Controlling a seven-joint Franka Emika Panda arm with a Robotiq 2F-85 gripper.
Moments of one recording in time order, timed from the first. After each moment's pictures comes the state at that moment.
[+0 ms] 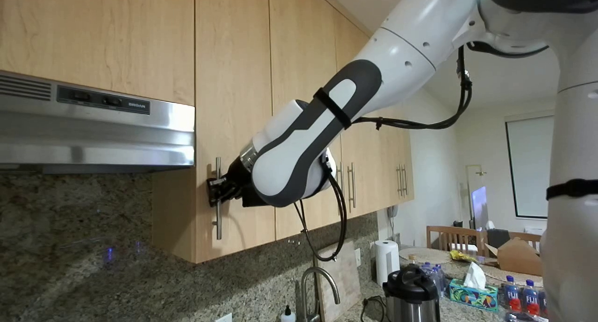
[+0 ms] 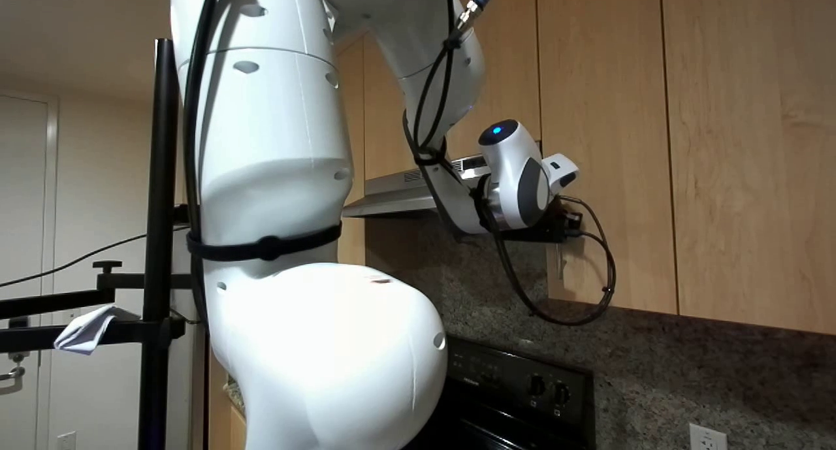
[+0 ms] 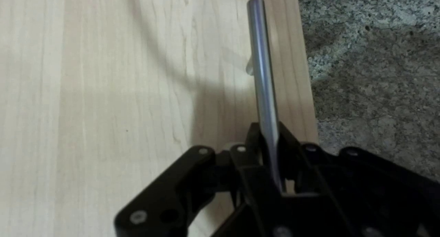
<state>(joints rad) 0.10 -0.17 0.15 -2.46 -0.09 3.33 0.19</state>
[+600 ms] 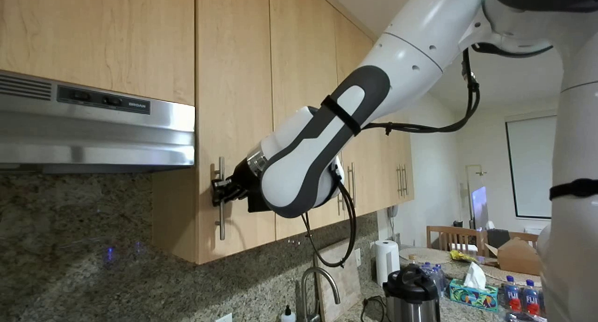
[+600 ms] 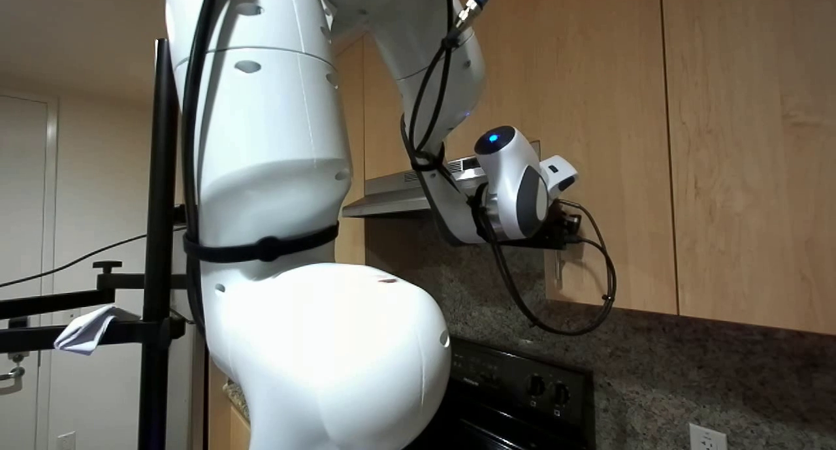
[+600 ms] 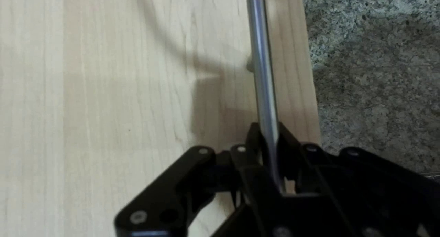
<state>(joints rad) 0.15 -0.18 0.09 -2.52 -0.10 3.44 0.19</state>
